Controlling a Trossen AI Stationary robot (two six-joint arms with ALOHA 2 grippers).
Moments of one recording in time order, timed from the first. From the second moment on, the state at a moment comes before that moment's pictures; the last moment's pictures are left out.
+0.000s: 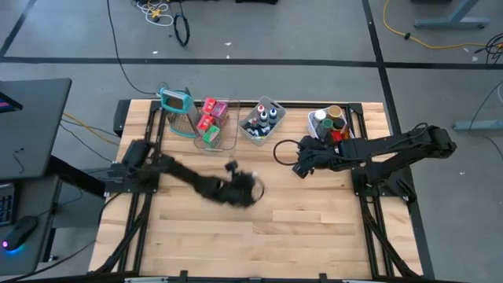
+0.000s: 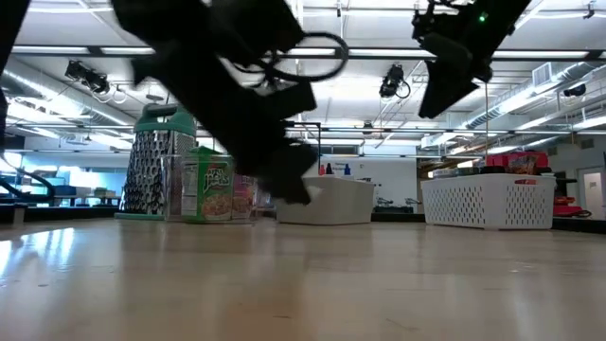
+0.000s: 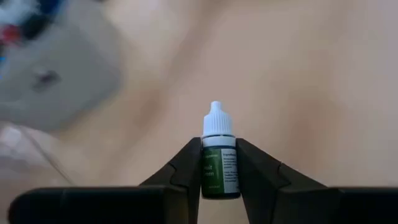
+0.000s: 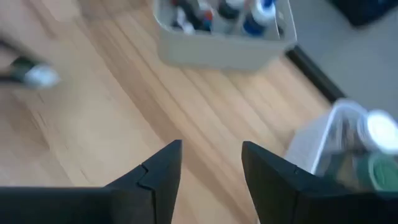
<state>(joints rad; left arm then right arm) -0.31 1.95 1.04 -0.03 -0.80 -0.37 0.11 1.27 0.99 -0.81 0.61 0.55</state>
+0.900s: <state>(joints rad) 0.39 1.88 1.10 0.23 -0.25 -0.11 0.11 1.27 0.99 -0.91 0.62 0.59</state>
